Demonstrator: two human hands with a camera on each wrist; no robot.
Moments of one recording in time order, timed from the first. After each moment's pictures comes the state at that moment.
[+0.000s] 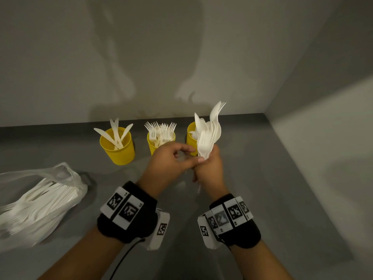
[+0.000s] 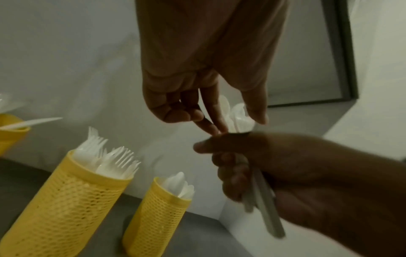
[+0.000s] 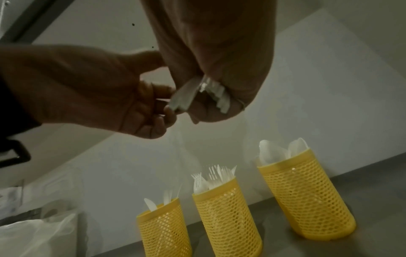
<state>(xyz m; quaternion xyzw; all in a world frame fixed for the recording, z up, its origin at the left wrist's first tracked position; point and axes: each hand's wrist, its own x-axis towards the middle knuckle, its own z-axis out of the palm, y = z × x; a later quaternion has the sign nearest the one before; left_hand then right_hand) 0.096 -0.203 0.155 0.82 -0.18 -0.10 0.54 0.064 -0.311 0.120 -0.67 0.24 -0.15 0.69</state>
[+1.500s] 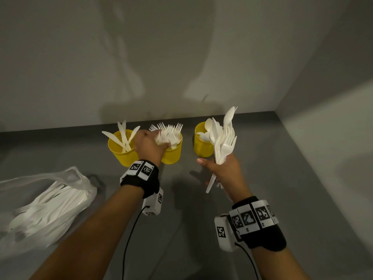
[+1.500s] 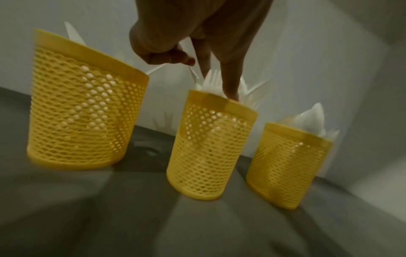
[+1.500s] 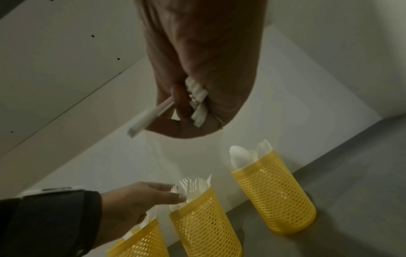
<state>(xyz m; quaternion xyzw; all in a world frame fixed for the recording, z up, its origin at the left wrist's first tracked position) 0.201 -0.185 0.077 0.92 0.02 0.01 0.39 0.061 -0.342 0.117 -0.68 0.20 -0.09 0.70</state>
